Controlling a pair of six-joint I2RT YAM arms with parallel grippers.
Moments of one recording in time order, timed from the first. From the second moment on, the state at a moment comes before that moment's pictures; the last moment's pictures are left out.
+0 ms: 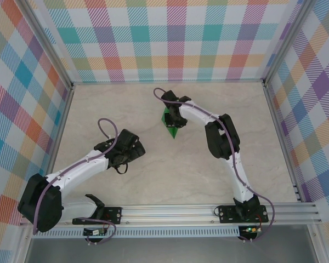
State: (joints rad) left arm -0.58 1.23 0.76 -0.65 -0.20 -1.01; right arm 0.60 2.37 1.97 -0.88 0.06 0.53
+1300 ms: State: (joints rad) left arm -0.16 1.34 0.54 0.15 -0.53 -0.23; right arm 0.15 1.39 0.67 -0.08 0.54 0.26
